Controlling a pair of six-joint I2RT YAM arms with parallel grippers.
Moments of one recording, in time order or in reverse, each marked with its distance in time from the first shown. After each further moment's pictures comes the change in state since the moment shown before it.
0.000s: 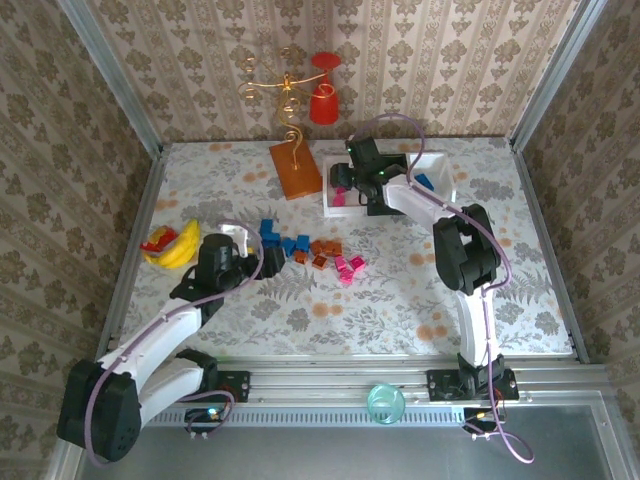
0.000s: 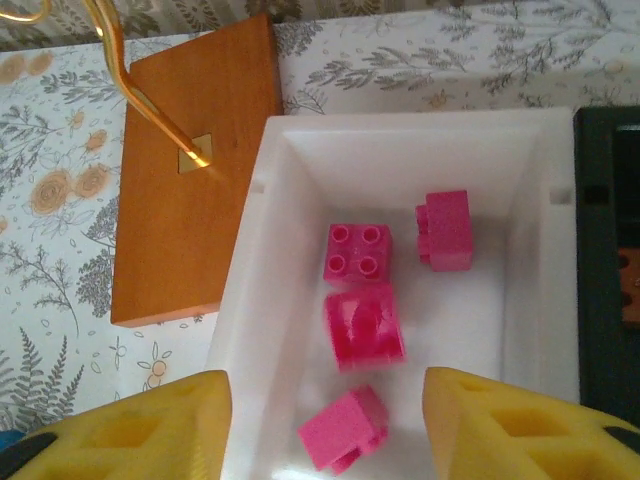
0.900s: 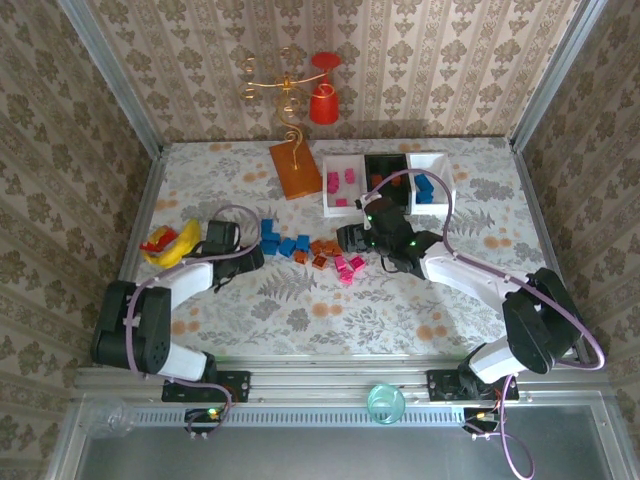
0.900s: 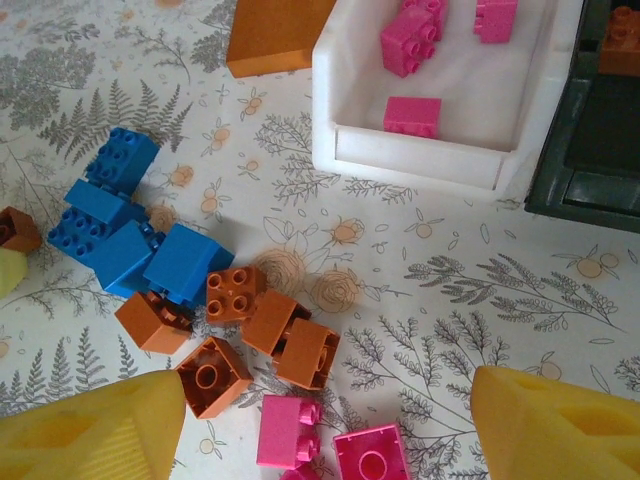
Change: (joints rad) left arm 0.154 0.471 0.178 -0.117 -0.144 -0.013; right arm 0.182 -0.641 -0.780 0.160 0.037 -0.034
